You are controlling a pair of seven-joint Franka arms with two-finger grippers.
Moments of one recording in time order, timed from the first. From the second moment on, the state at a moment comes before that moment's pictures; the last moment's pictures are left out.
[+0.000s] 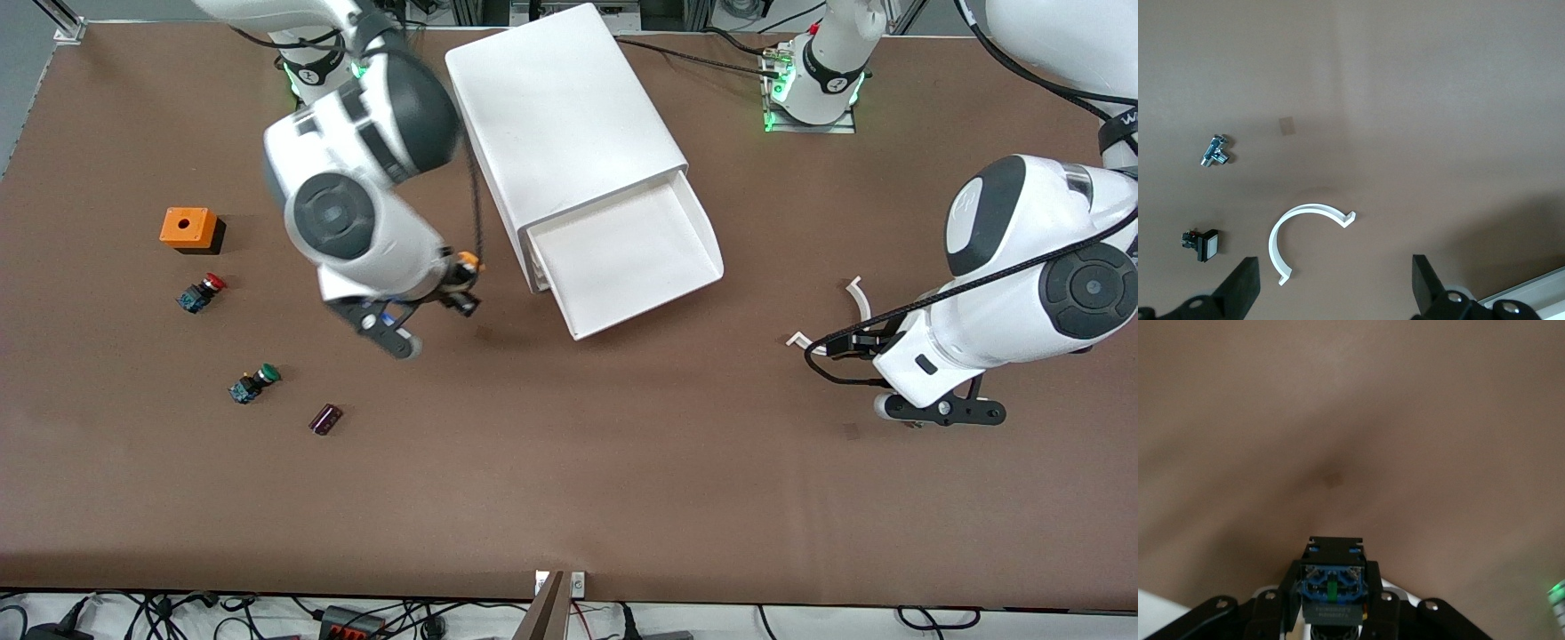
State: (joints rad) left arm -0.01 0.55 -0.24 -1.17 0.12 1.59 -0.19; right arm 0.46 0.61 -0.02 -1.10 0.13 1.52 0.97
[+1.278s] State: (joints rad) left arm -0.08 0.57 -0.25 -1.18 0.07 1.72 -0.39; right arm 0.27 0.45 -0.02 -1.84 0.13 2.06 0.06
